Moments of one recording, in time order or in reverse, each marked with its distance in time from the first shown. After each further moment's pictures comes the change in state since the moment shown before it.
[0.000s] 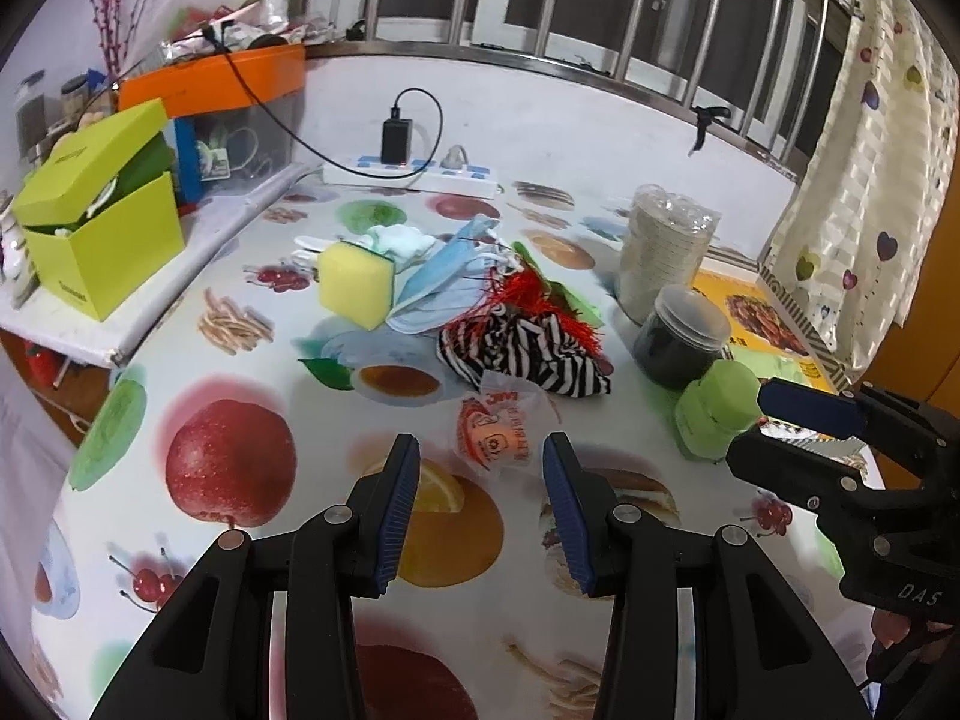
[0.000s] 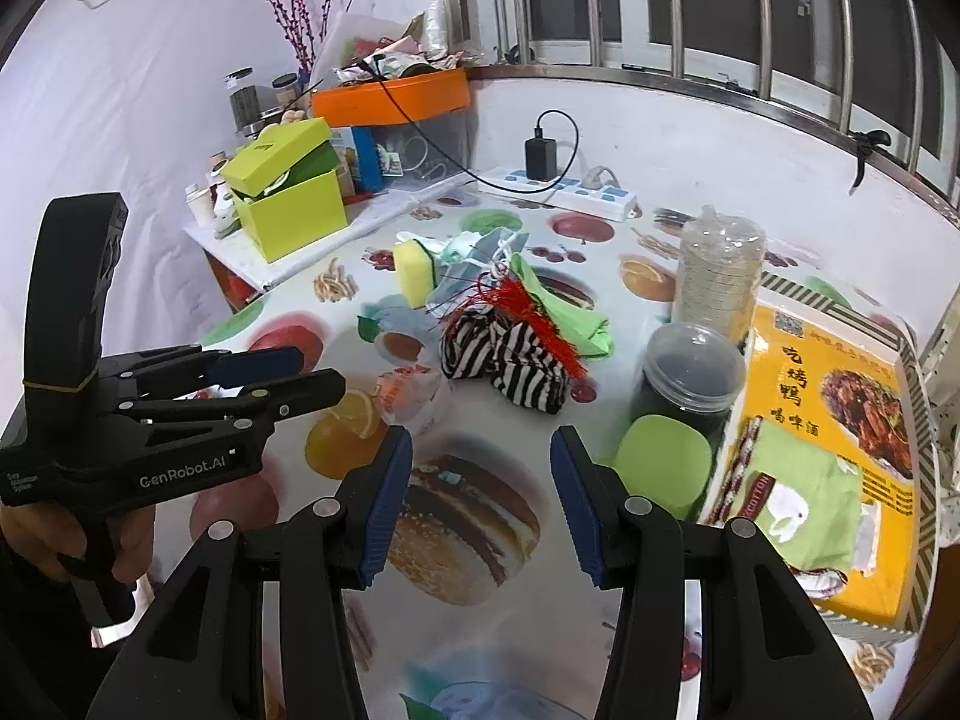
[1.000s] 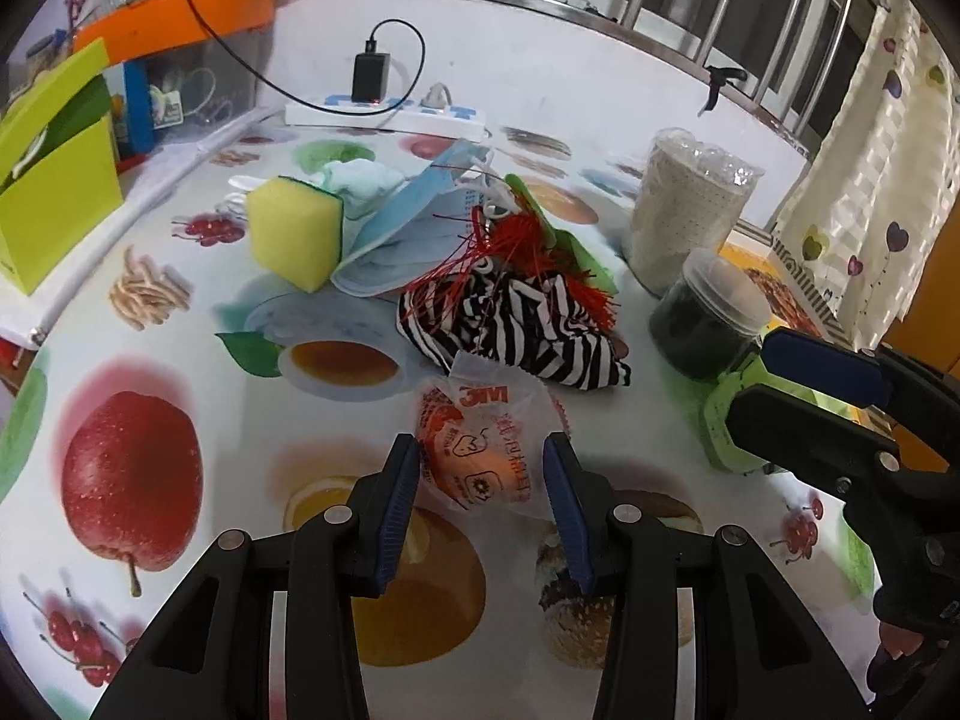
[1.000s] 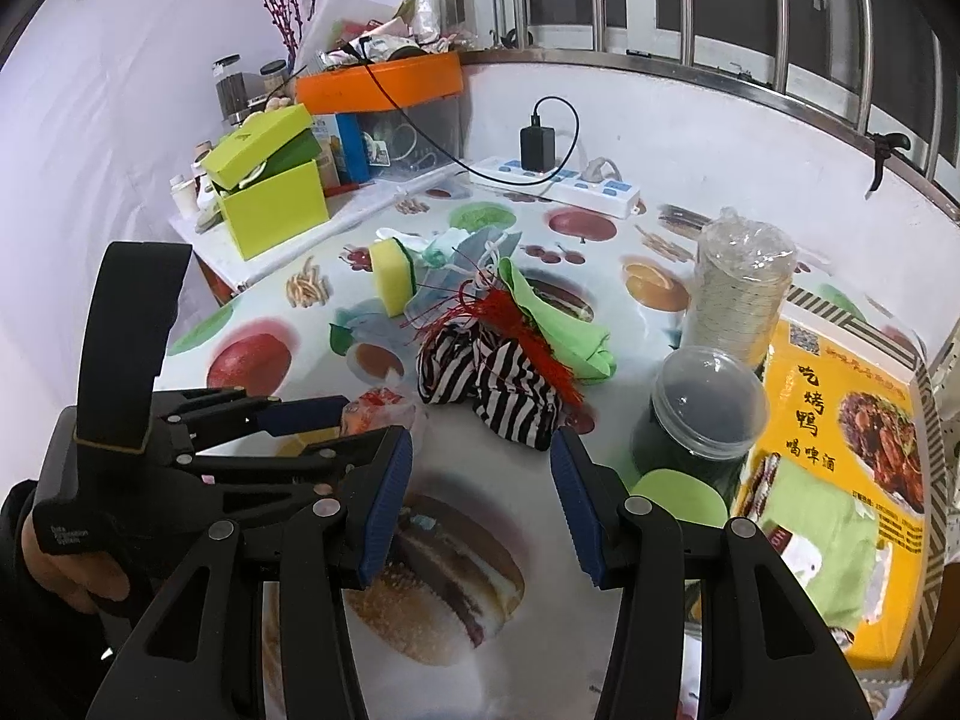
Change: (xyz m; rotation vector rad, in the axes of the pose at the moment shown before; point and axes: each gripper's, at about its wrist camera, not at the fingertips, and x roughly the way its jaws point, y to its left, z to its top) left arm 0.070 -0.005 0.005 -0.016 0.106 -0.058; right arm 0.038 -0.011 0.019 -0.008 0.030 -0.017
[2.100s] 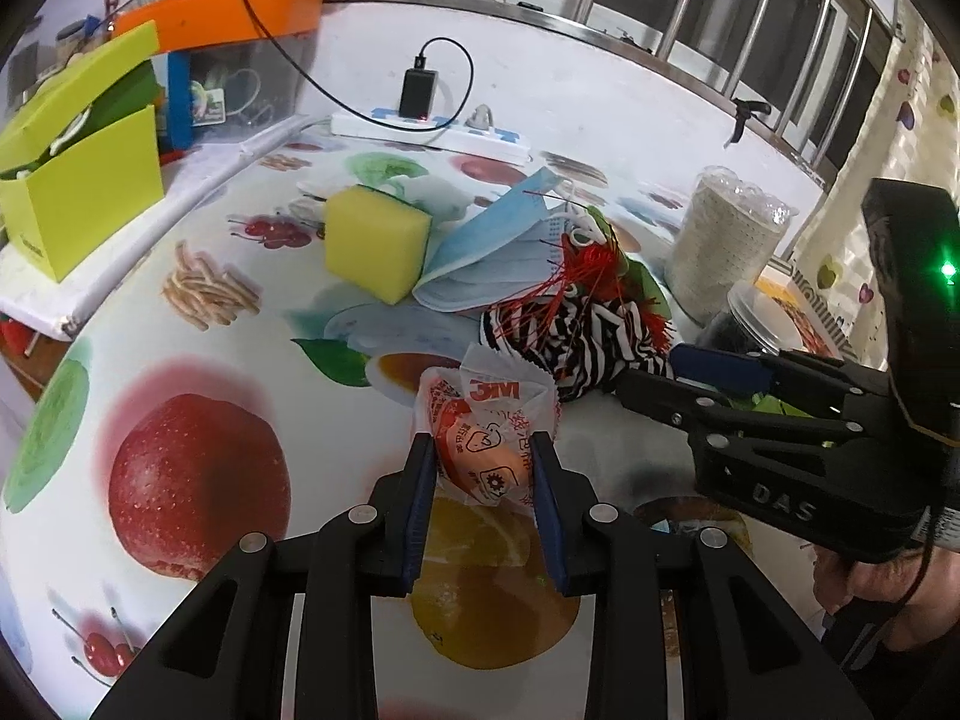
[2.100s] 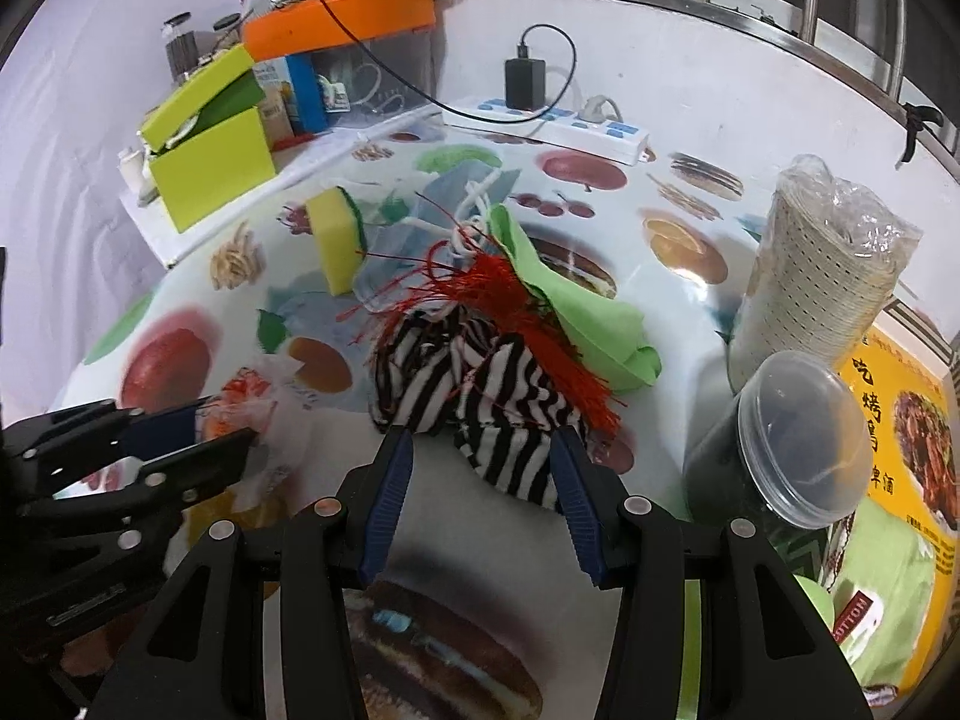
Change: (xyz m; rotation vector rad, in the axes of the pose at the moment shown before) left arm -0.009 0.037 -0.001 -0.041 -0.052 0.015; right arm 0.086 0.000 0.017 0.025 0.121 -0.067
